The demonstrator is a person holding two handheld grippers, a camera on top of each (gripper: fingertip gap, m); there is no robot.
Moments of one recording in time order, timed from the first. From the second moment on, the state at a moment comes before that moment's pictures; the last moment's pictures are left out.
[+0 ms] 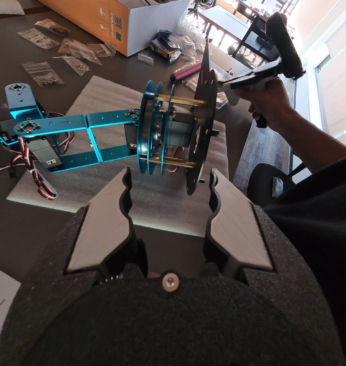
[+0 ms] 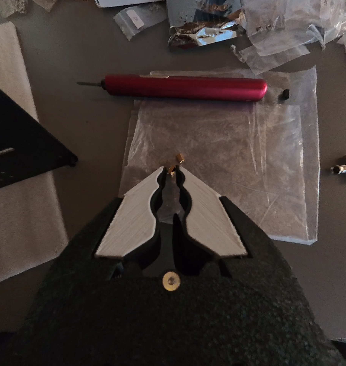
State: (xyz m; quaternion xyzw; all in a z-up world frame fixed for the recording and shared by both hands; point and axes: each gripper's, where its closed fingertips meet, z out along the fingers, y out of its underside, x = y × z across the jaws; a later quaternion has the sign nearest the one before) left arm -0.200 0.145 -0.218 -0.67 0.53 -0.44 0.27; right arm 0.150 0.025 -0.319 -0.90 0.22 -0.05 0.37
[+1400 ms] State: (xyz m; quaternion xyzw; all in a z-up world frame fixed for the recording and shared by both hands) left arm -0.188 0.104 -0.233 -0.60 0.57 -0.47 0.30; right arm -0.178 0.111 -0.235 -0.89 0.01 0.19 0.42
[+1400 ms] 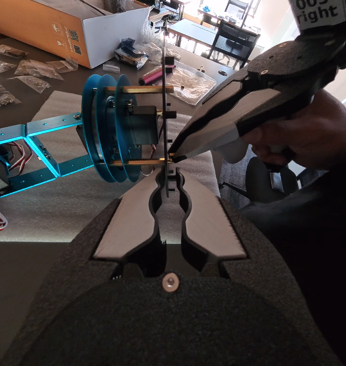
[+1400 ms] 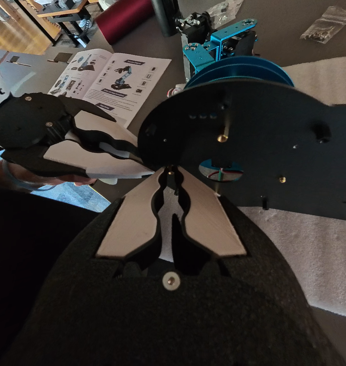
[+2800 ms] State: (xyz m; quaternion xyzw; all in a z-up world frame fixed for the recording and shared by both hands) left arm -0.195 0.115 -0.212 -0.52 0.60 -0.45 0.40; right arm -0.208 0.109 -0.207 -0.78 0.18 0.37 0.47
